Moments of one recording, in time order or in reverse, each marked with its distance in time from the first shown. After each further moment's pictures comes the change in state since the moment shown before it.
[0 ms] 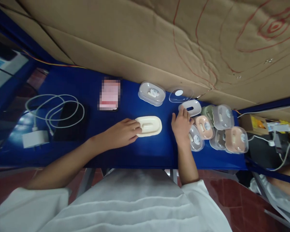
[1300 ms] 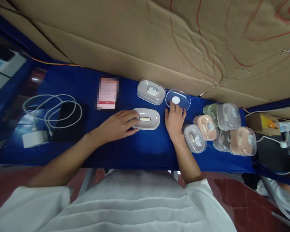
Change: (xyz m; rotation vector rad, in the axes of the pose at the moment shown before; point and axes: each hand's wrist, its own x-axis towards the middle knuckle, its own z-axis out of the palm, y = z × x) left_hand 0.005 -0.023 0.004 0.029 0.147 -0.048; right_hand 0.013 -0.022 0.015 0.118 -0.028 -0.150
